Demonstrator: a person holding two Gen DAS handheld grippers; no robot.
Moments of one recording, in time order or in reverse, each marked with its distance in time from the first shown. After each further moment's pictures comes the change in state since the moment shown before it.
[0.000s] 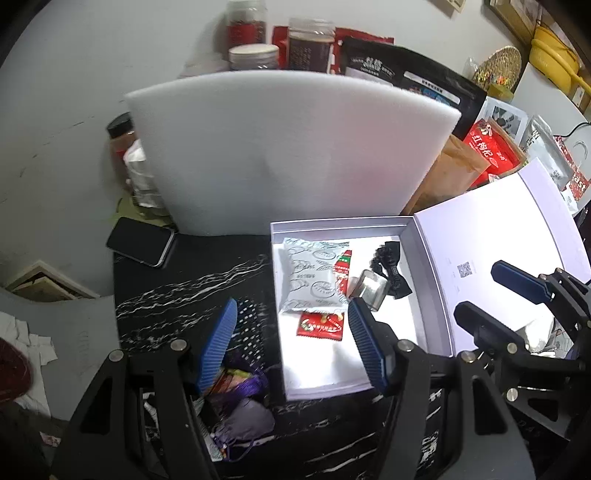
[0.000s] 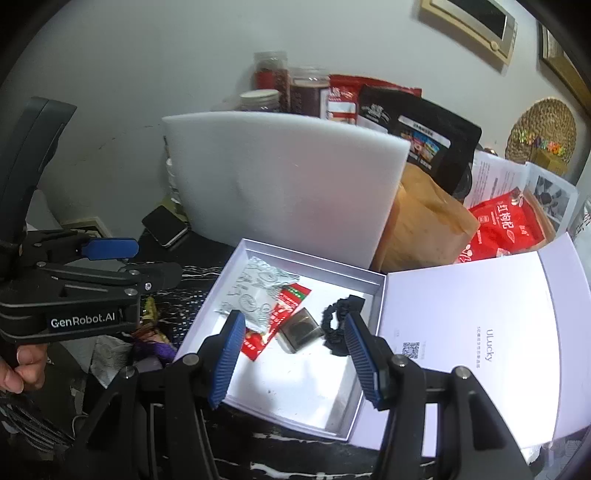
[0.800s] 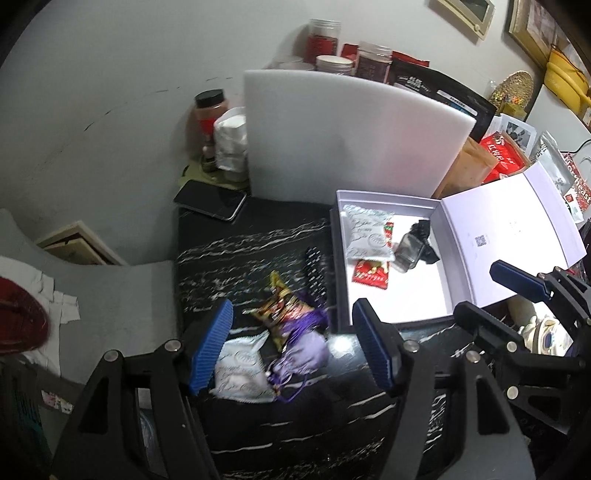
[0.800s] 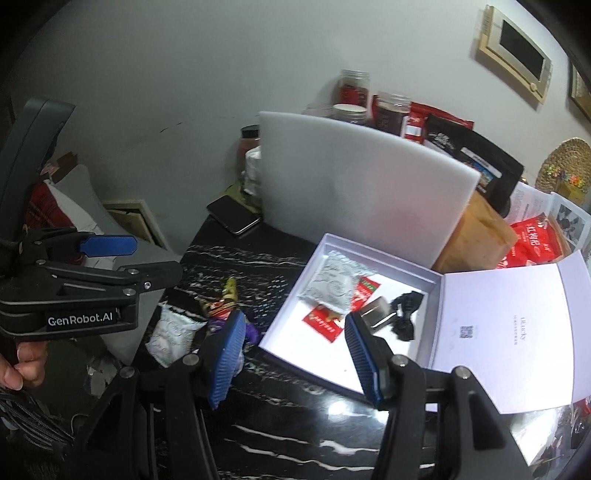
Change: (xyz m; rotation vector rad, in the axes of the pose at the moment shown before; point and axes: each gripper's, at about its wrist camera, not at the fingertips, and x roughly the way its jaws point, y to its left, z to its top) left arm -0.085 0.076 -0.092 -0.114 -0.033 0.086; right arm -0.036 0.101 -0.029 -0.080 -0.018 0.085
